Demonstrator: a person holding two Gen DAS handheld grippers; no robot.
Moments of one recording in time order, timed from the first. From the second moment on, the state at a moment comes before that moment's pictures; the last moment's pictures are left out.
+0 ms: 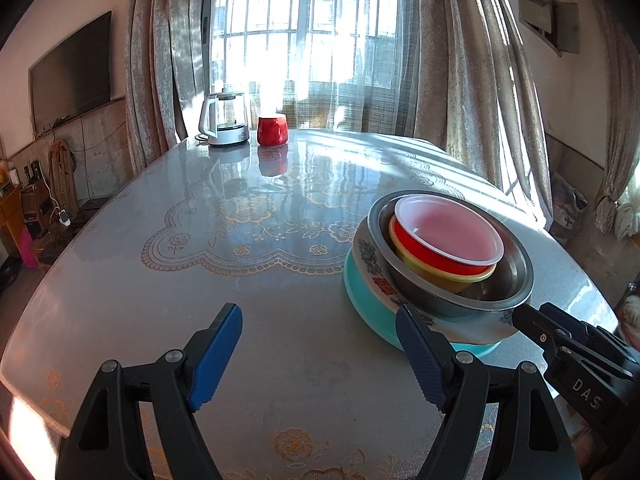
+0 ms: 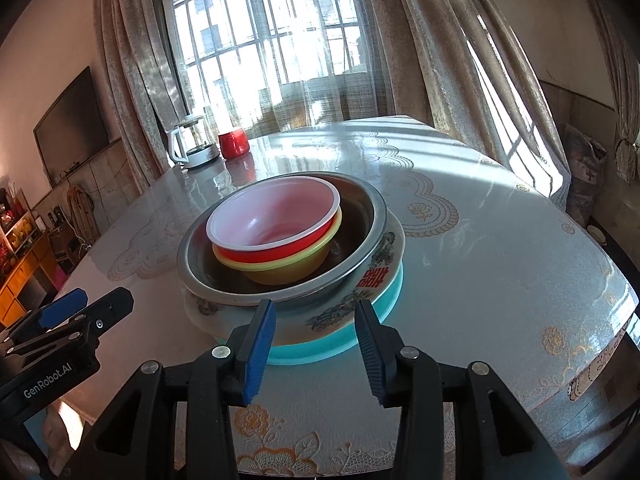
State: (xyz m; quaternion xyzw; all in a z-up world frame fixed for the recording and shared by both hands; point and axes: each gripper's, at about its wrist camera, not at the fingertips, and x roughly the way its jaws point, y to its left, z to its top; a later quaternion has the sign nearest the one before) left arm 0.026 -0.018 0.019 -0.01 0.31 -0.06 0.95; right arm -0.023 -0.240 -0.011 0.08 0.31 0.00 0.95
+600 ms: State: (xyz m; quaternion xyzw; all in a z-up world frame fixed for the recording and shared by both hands) left arm 0.020 -0.023 0.026 -0.01 0.30 -0.07 0.95; right arm -0.021 -0.237 -0.011 0.08 0.32 0.00 0.94
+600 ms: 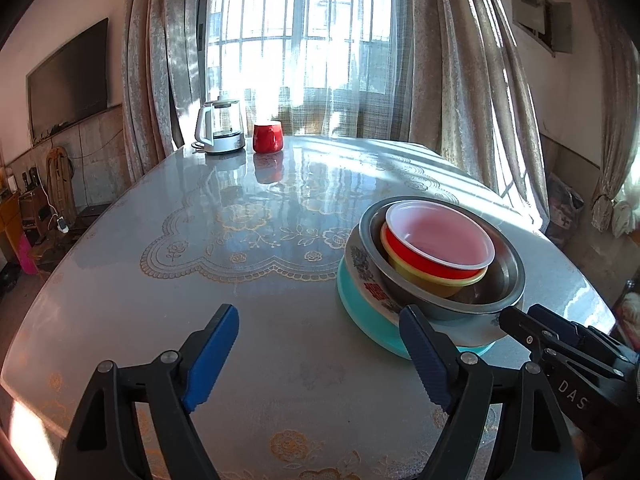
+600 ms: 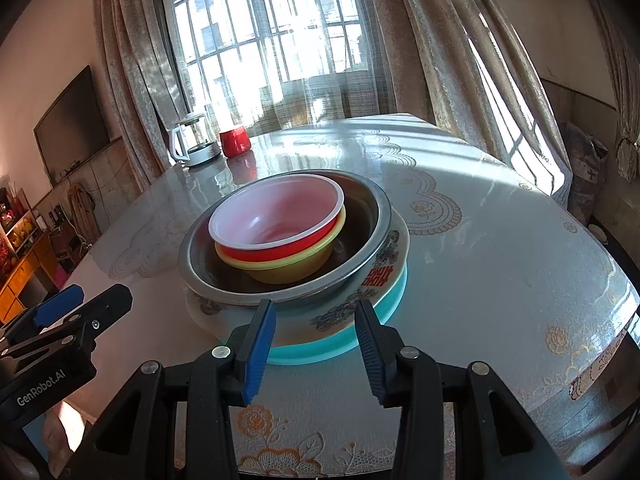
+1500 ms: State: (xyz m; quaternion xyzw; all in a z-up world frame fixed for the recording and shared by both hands) left arm 0.018 -0.024 0.031 0.00 0.29 -0.06 0.95; right arm -0.022 -0.235 -0.008 0.08 0.31 0.00 0.95
